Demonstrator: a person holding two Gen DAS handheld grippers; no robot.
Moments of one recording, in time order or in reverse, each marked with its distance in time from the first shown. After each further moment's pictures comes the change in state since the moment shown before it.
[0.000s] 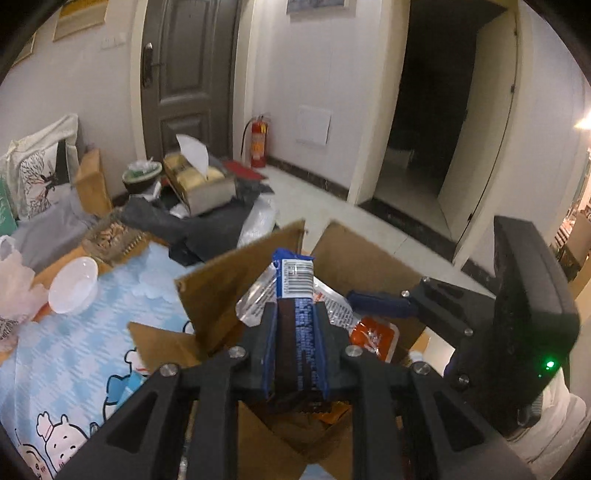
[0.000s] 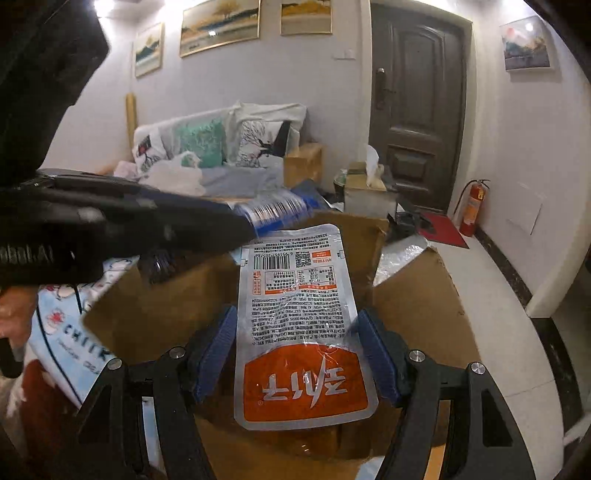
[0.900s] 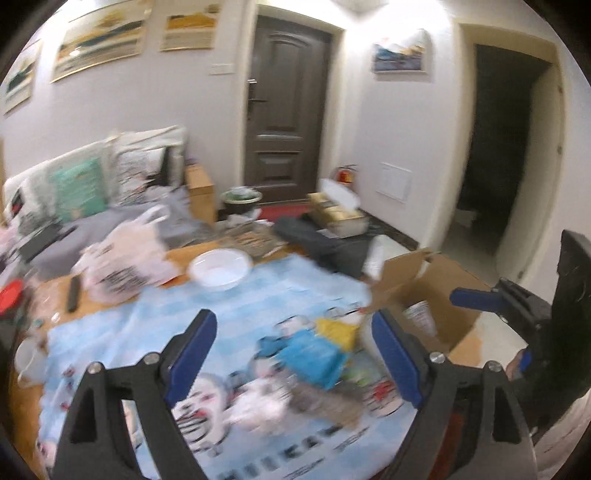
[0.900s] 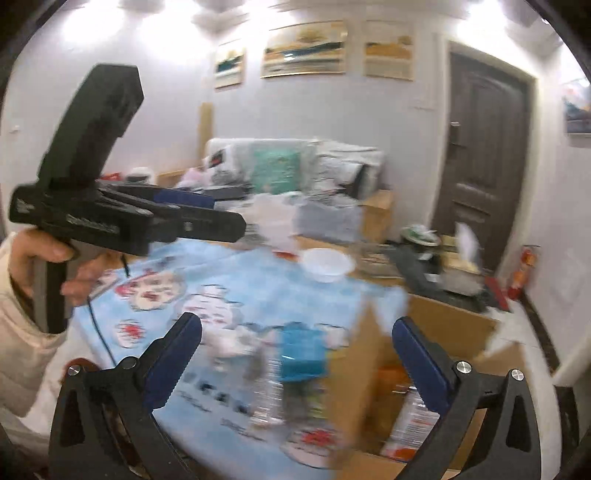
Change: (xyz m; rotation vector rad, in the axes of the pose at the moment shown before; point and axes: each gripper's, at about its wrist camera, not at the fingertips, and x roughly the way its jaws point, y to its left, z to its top) left arm -0.190 0.141 -0.104 -0.185 -0.222 0.256; right arm -0.047 0.157 0.047 -0.193 -0.132 0.215
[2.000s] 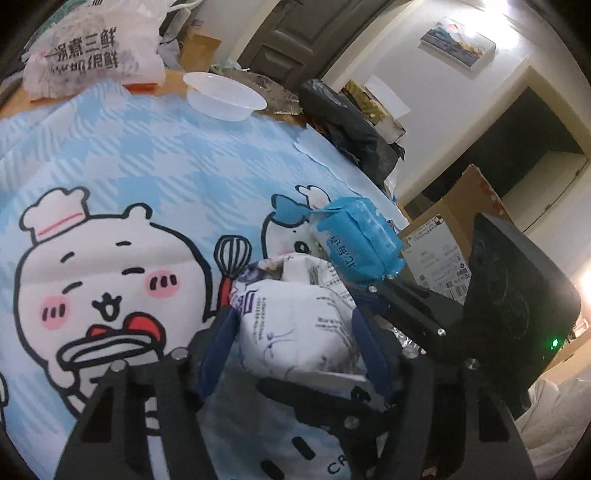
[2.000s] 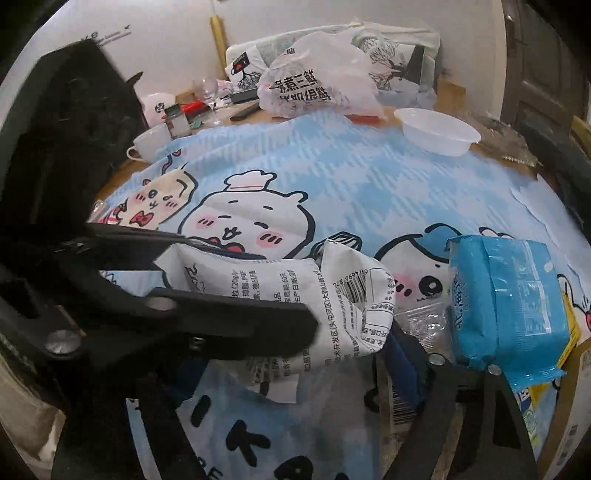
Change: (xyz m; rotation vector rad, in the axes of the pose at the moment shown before) left arm 0.167 0.097 -0.139 -0.345 0.342 -0.348; right arm 0.248 0.059 -0.079 0.097 0.391 0.194
